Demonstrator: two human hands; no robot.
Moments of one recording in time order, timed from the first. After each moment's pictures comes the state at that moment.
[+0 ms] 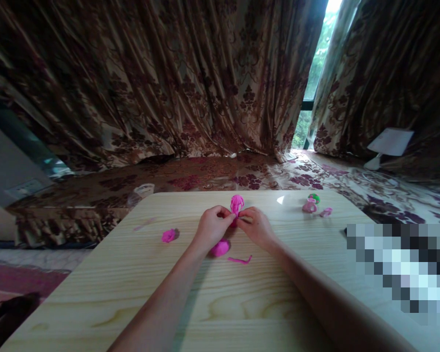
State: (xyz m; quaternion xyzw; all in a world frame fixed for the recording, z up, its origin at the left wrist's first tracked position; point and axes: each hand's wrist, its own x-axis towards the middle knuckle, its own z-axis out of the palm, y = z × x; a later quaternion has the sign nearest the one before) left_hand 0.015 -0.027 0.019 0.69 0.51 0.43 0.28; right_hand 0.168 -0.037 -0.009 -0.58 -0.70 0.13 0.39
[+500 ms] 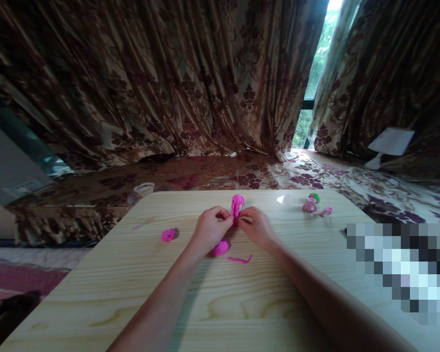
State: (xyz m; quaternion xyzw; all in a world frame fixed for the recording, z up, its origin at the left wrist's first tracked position) left_hand 0.010 -0.038 0.026 0.72 0.51 0.41 0.25; right_hand 0.167 -0.038 -0.007 -0.58 -0.70 0.13 0.39
